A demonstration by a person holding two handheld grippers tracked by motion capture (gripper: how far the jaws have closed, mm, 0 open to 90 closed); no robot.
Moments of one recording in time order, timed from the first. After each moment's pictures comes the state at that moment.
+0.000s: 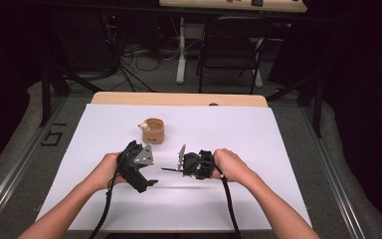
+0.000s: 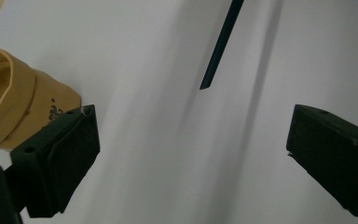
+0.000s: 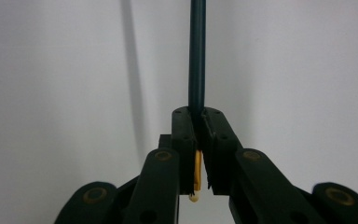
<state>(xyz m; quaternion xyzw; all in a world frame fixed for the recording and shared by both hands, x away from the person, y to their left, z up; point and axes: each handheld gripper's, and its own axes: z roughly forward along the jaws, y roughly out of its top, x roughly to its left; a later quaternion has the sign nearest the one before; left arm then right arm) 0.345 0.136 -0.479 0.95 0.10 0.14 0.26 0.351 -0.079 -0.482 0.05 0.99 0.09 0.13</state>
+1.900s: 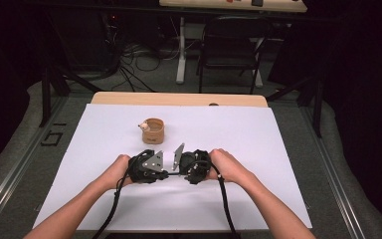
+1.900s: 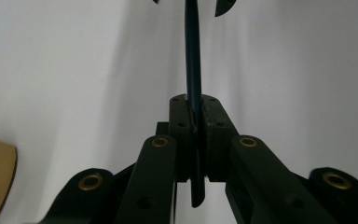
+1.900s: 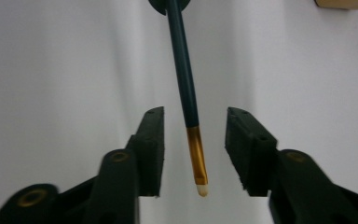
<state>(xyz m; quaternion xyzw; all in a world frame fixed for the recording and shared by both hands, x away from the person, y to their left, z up) 0.349 0.116 -0.499 0.95 0.02 0.08 0.29 0.350 -0.071 -0.476 0.04 0.98 0.15 0.12</state>
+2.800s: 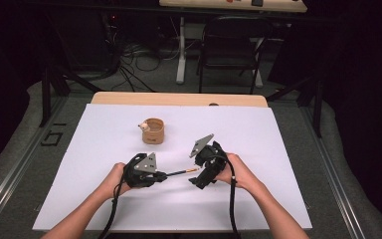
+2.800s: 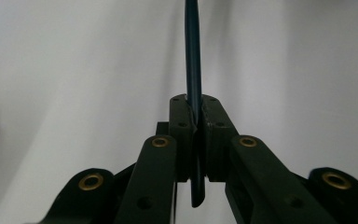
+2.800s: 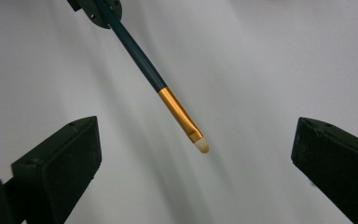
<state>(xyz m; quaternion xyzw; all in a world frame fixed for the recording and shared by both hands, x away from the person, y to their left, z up) 0.341 0.133 -0.518 0.93 0.09 0.07 0.35 0.356 -0.118 -0.479 0.19 0.94 0.27 0.10</state>
